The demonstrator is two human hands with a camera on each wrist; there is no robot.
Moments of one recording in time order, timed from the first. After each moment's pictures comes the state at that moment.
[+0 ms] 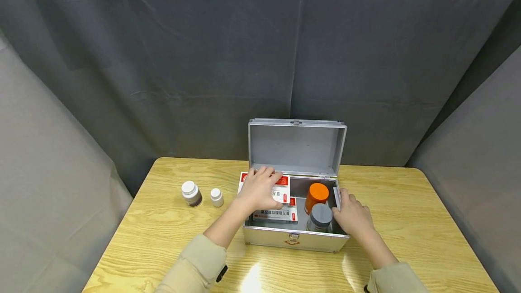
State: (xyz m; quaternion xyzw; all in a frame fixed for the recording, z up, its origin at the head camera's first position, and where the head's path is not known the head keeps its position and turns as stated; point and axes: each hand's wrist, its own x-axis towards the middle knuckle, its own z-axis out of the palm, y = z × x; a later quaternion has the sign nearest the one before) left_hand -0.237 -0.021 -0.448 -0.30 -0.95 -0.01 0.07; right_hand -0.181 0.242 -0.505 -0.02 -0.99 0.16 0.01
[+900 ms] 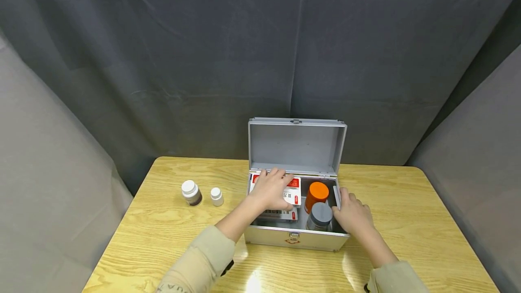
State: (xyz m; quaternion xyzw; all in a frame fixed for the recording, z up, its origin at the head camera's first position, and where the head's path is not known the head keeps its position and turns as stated) left_hand -0.239 0.008 -0.454 -0.32 -0.95 0.00 0.03; right_hand -0.180 0.242 -0.504 -0.02 -0.99 0.16 0.01
